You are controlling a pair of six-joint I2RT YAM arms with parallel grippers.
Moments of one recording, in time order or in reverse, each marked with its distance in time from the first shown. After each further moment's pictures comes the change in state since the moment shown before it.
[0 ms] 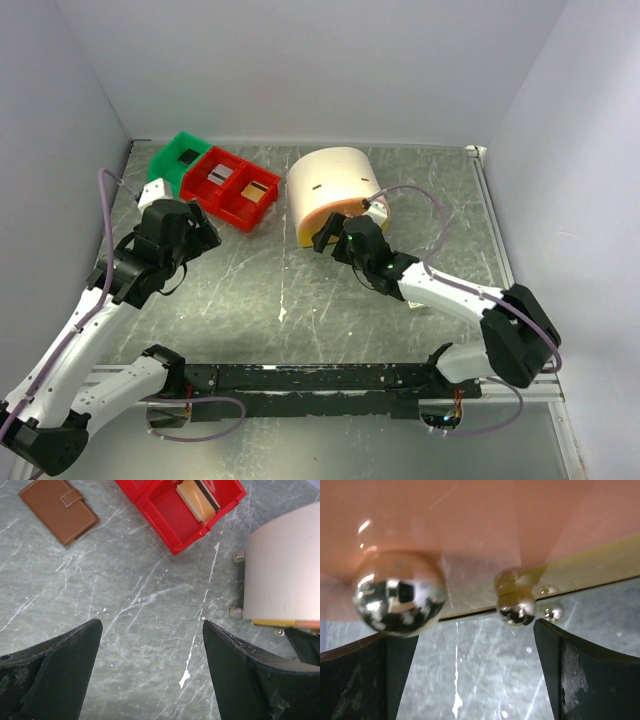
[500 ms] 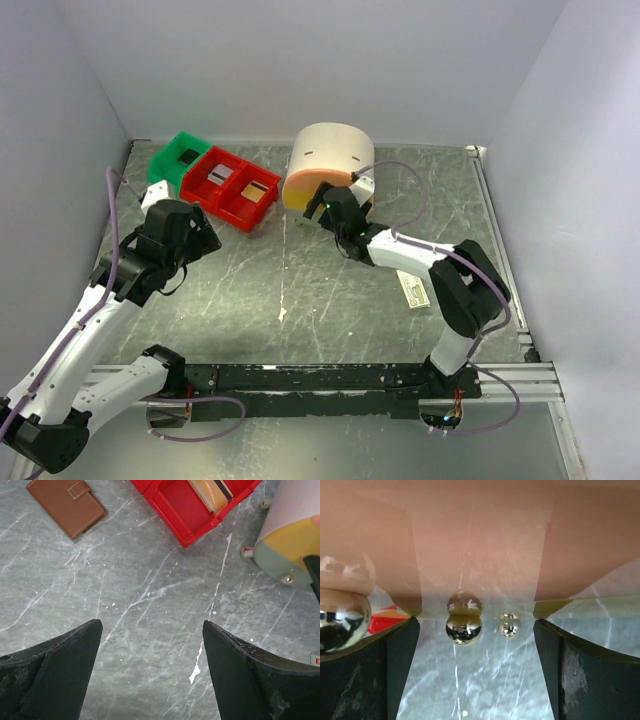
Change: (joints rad) left arm 0.000 0.015 0.000 -0.041 -0.003 0.016; right arm -0.039 0.369 0.288 0.102 0.204 -0.002
